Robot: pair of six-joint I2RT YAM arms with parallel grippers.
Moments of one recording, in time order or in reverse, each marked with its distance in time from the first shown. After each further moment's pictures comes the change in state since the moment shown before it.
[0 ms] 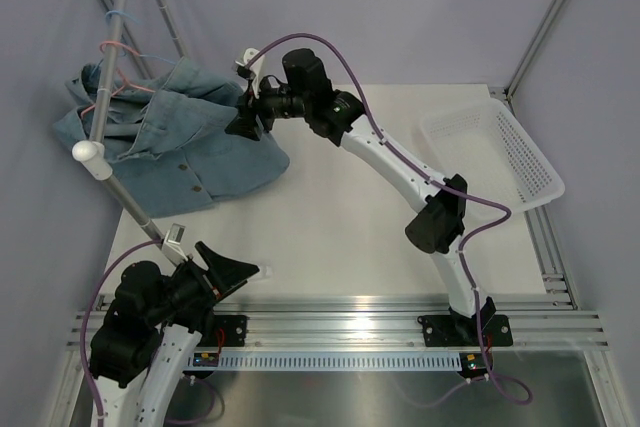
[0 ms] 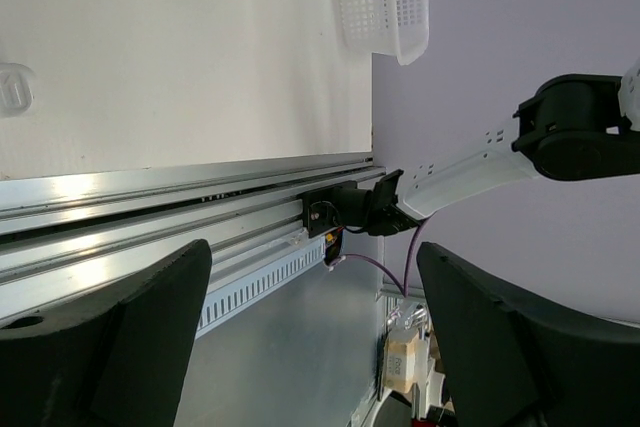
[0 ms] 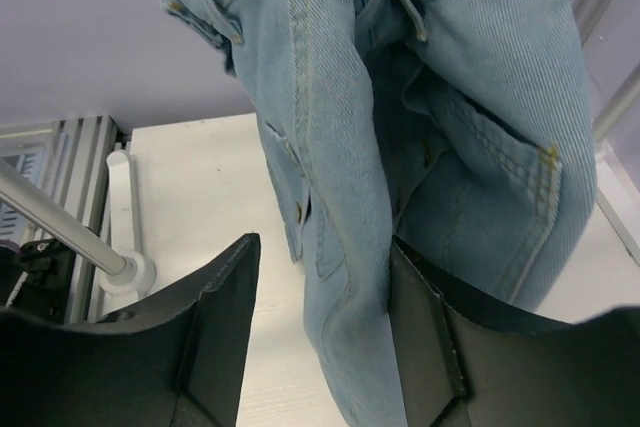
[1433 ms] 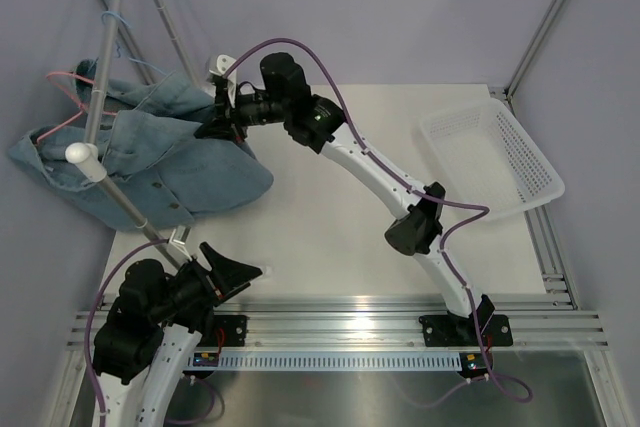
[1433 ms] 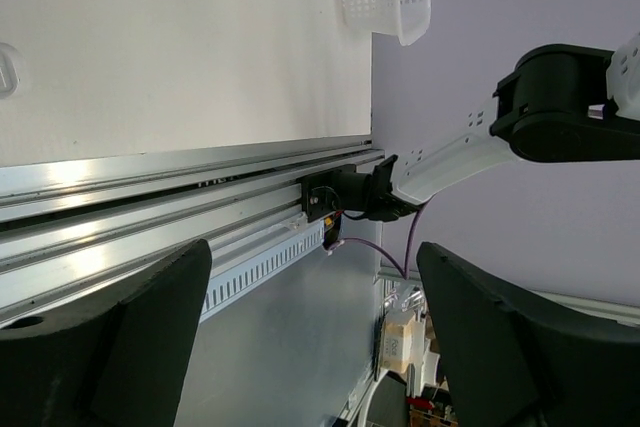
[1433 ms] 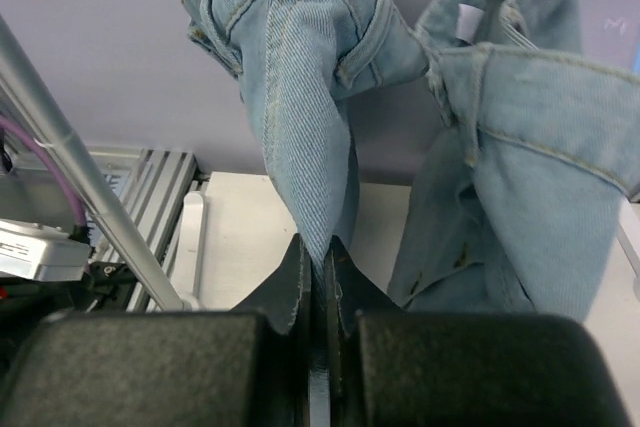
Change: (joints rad) left arm 0.000 0.000 -0.025 0.004 0.042 0.001; right arm 0.087 0.154 0.295 0.004 -0.148 0.023
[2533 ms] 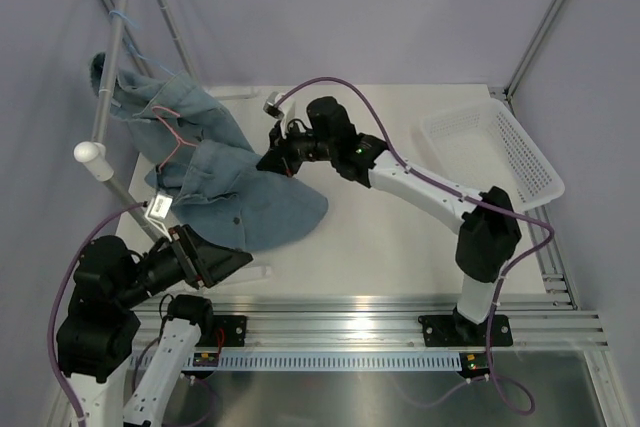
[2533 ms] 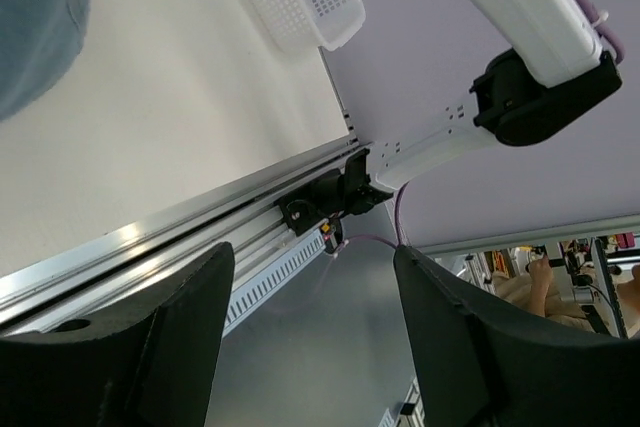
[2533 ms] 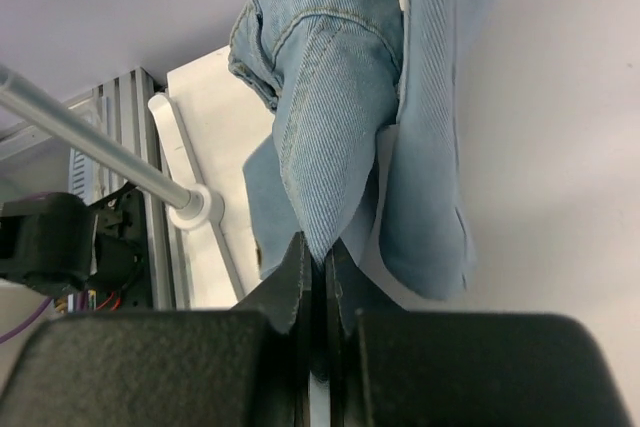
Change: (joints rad) left arm 0.103 0.306 0.398 0.034 0.184 0.294; right arm -0.051 -0.476 -0.998 0.267 0.241 0.190
